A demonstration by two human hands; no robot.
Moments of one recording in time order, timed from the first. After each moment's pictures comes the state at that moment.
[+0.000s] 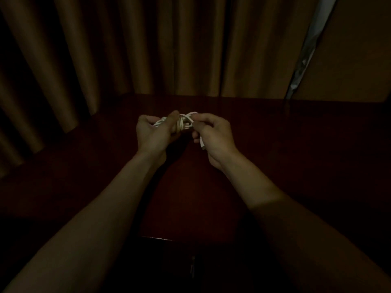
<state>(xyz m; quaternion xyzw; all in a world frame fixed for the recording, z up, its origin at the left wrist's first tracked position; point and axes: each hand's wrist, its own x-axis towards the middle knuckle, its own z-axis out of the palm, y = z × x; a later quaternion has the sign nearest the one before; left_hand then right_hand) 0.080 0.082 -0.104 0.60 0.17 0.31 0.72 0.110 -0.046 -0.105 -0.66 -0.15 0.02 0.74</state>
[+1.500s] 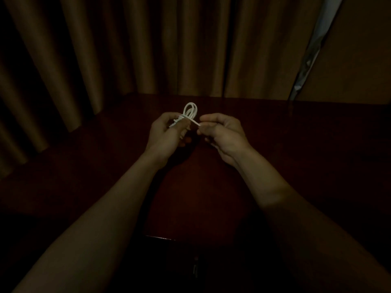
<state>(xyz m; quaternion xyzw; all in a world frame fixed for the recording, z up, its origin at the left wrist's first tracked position) 0.077 0.088 -0.110 0.73 0.08 0.23 0.64 0.119 -0.062 -0.098 -0.66 -0.15 0.08 0.73</state>
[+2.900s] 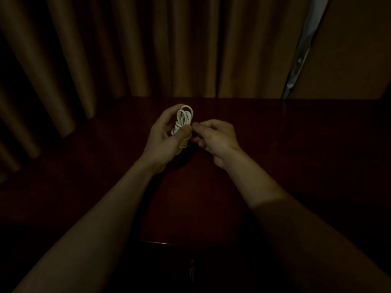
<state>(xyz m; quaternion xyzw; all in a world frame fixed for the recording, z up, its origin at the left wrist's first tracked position) 0.073 0.081 -0.112 0.76 -0.05 0.25 0.60 0.112 -0.057 -0.099 -0.69 -0.06 0.06 0.72</state>
